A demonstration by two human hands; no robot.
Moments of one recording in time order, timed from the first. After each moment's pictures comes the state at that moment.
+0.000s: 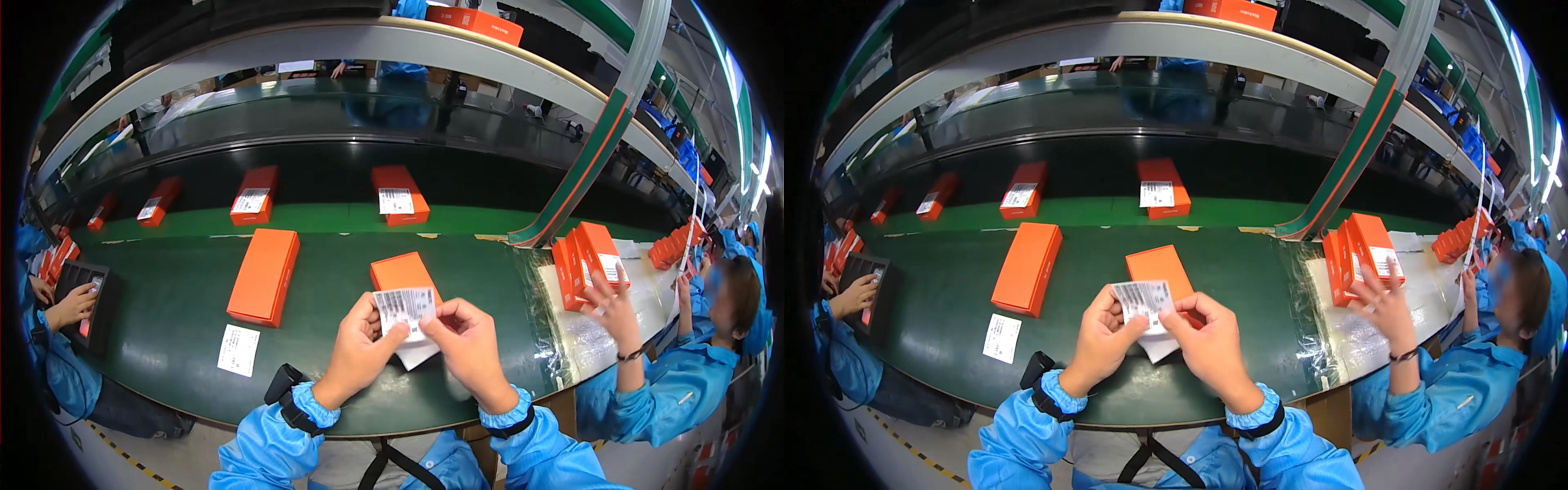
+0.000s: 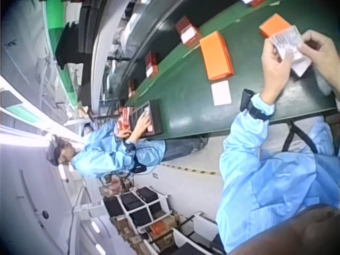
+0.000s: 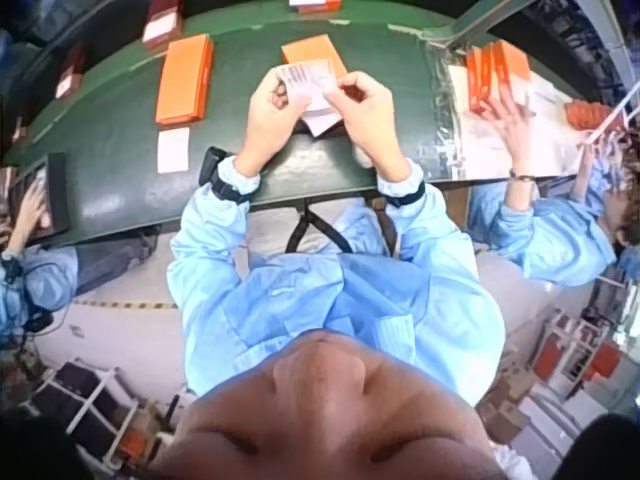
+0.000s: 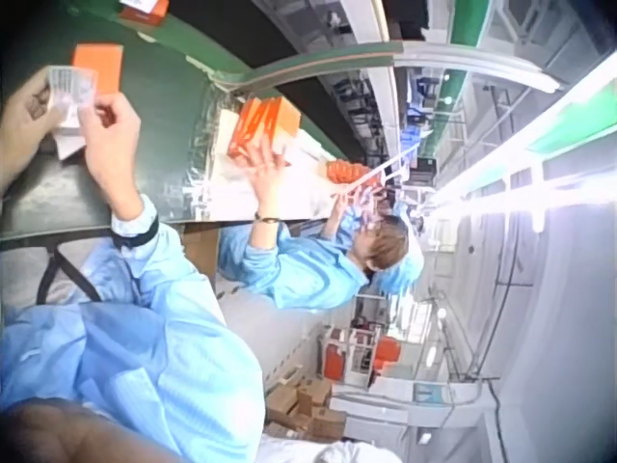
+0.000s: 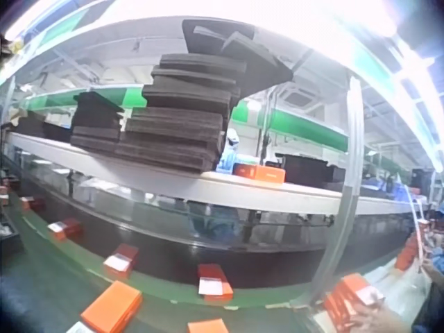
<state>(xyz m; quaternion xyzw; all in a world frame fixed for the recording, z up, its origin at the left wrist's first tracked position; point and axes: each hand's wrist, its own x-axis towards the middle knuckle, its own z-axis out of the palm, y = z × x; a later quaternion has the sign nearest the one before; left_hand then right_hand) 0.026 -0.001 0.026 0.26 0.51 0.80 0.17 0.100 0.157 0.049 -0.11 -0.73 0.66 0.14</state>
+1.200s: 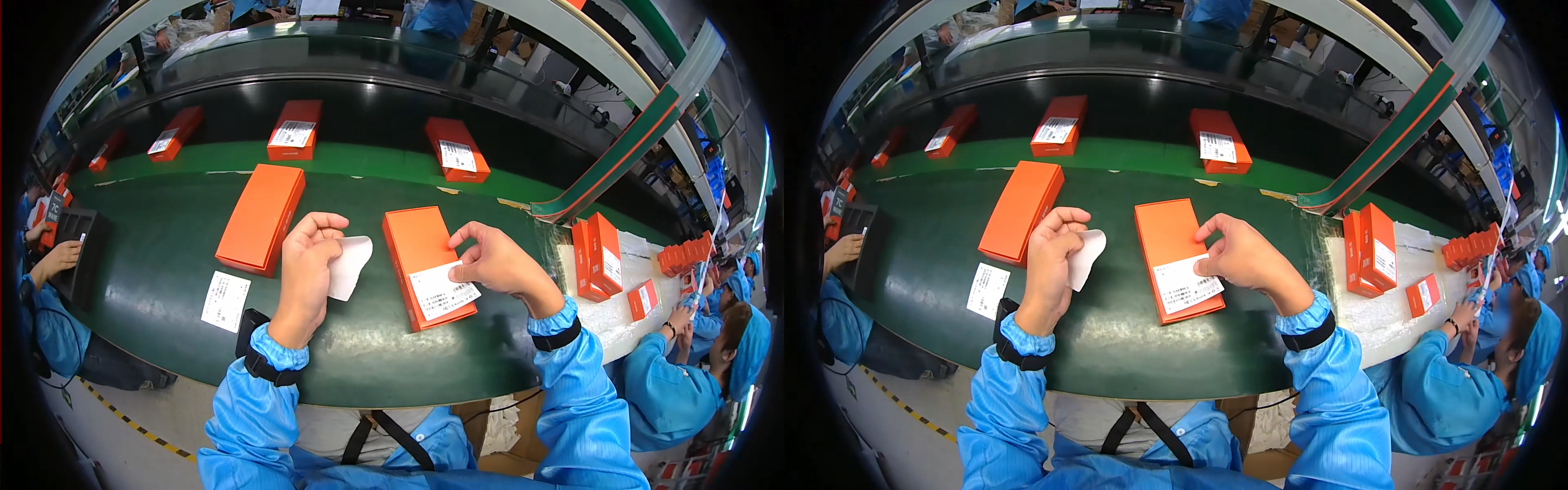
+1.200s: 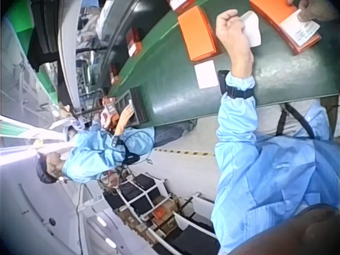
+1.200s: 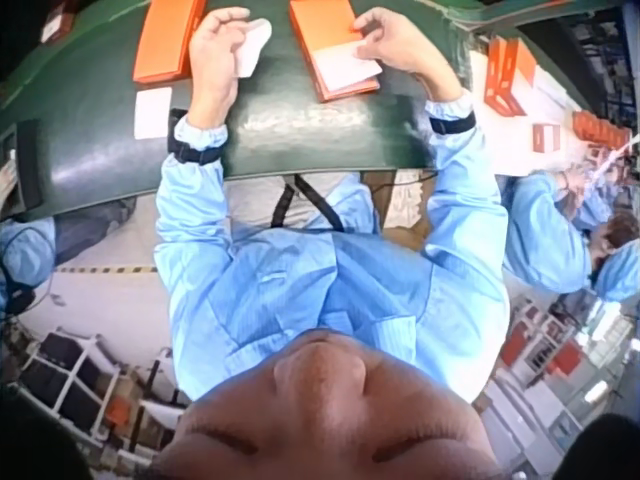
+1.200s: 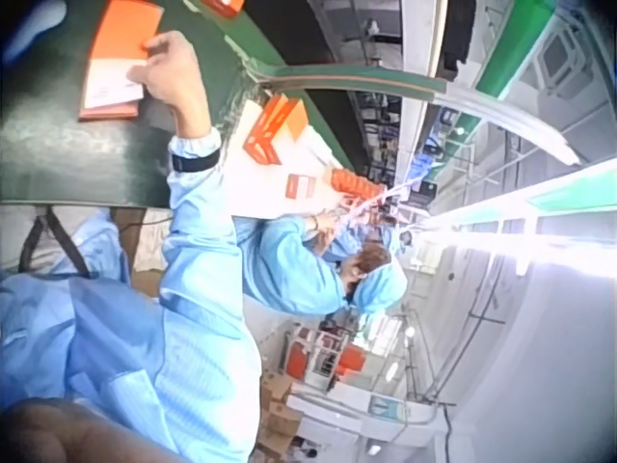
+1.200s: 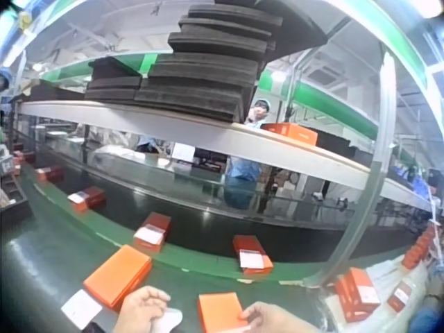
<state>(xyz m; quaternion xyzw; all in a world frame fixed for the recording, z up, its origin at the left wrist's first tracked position) -0.029 -0.049 0.026 0.06 0.54 0.83 0.09 0.028 0.221 0.080 -0.10 -0.88 0.43 -0.15</state>
